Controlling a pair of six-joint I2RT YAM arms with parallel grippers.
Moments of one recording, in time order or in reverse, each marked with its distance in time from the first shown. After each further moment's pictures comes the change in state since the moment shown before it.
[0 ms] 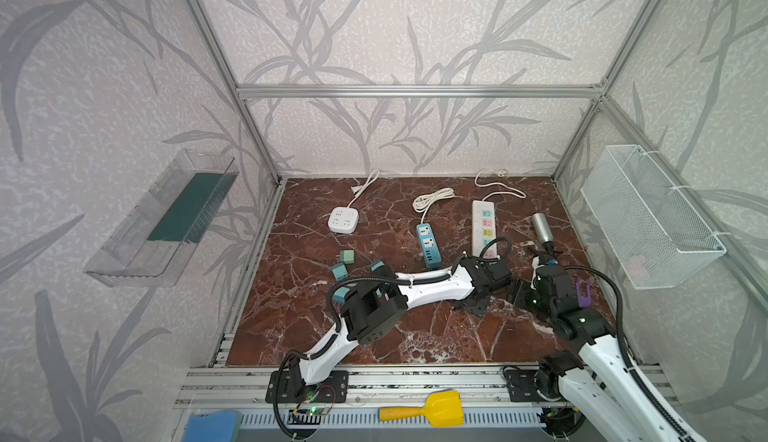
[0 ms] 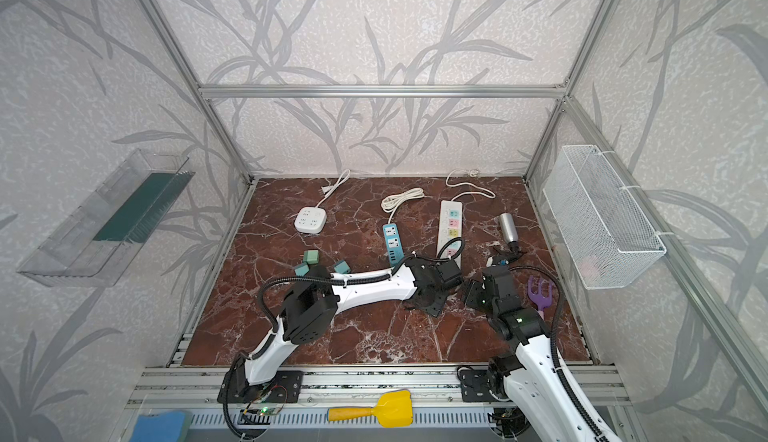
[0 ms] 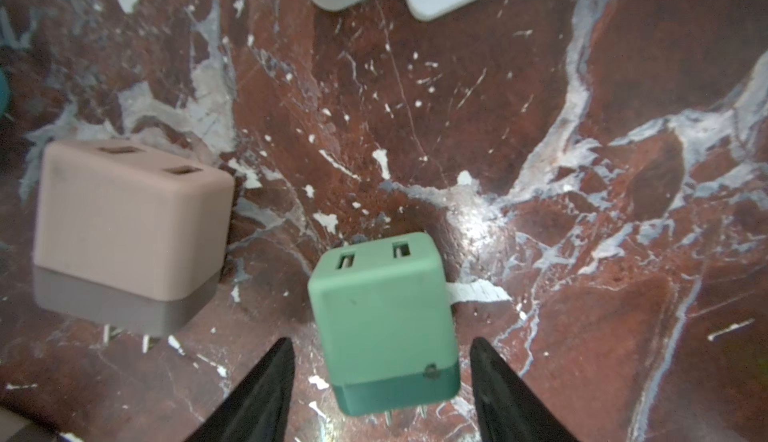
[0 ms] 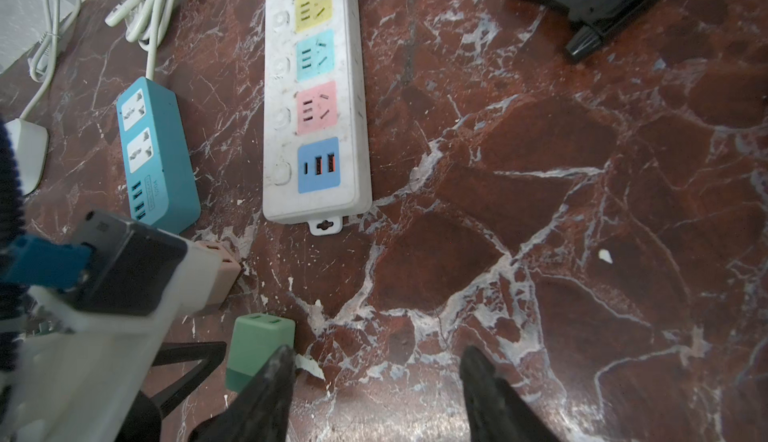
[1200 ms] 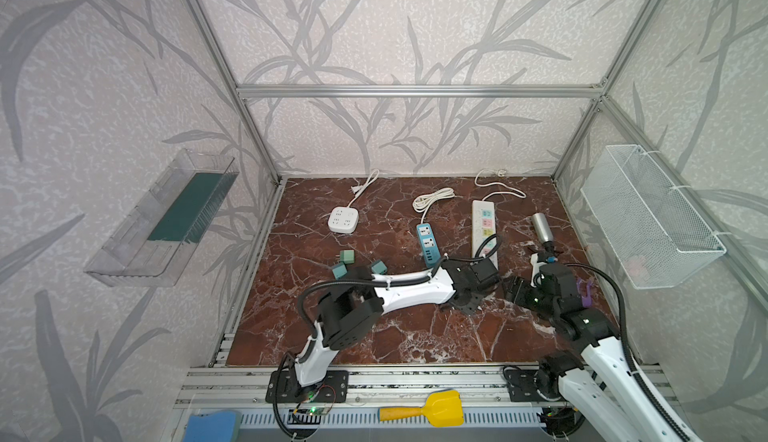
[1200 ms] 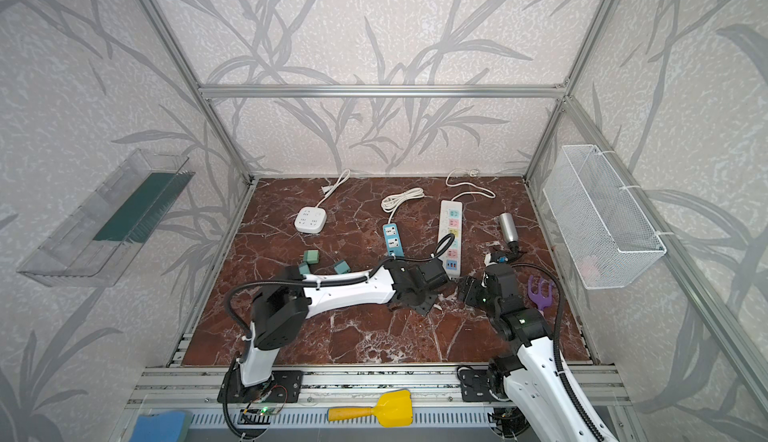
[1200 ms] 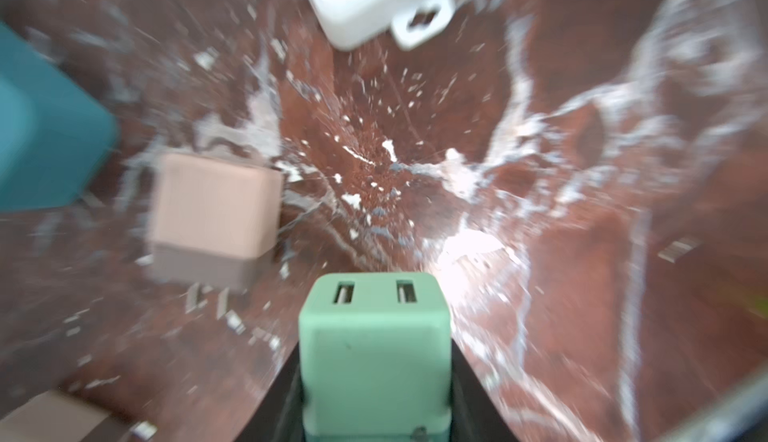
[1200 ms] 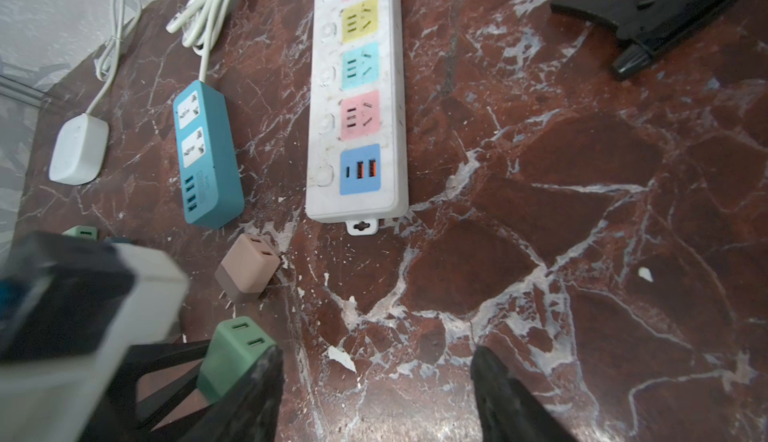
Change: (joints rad) left arm 0.014 -0.298 -0.318 0.242 -0.011 0.155; right arm -0.011 -0.008 0.047 0.003 -0.094 -0.024
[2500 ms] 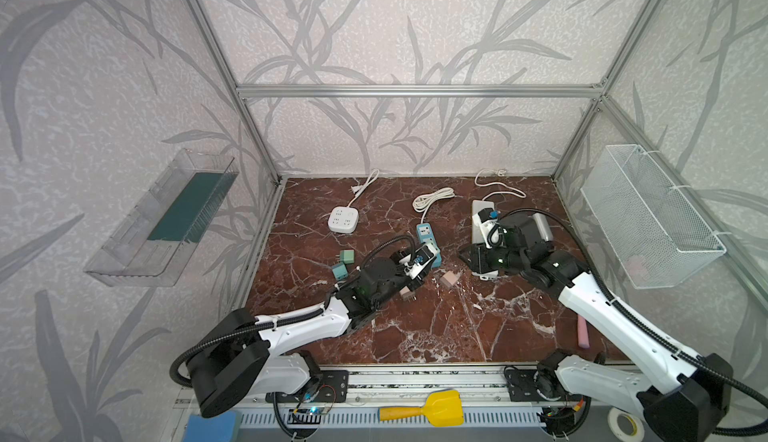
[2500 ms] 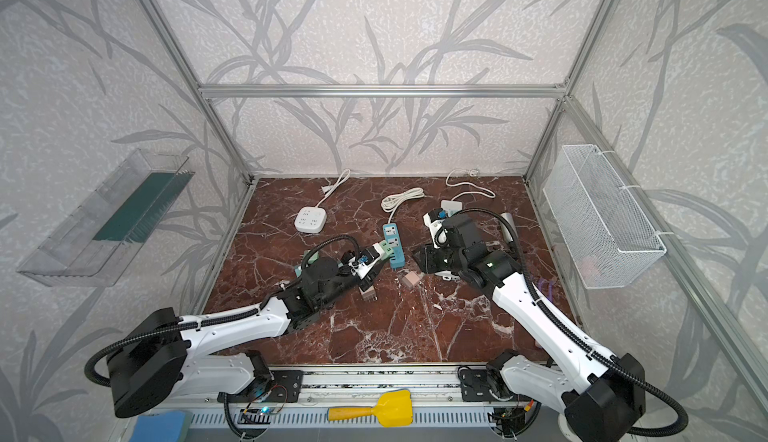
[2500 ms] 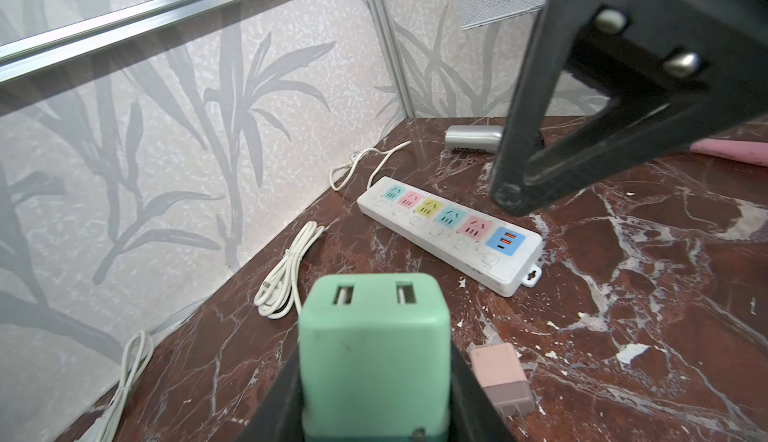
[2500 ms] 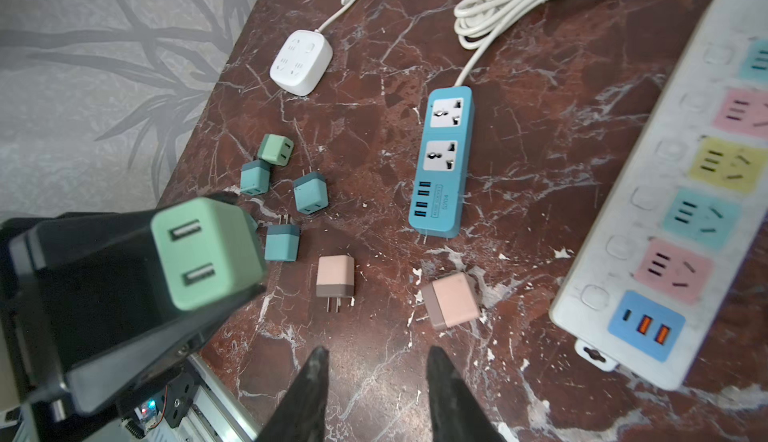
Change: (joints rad) left arm 0.269 -0.682 -0.947 1.262 0.079 0.826; right arm 0.315 0.482 0.495 0.059 -0.198 -0.200
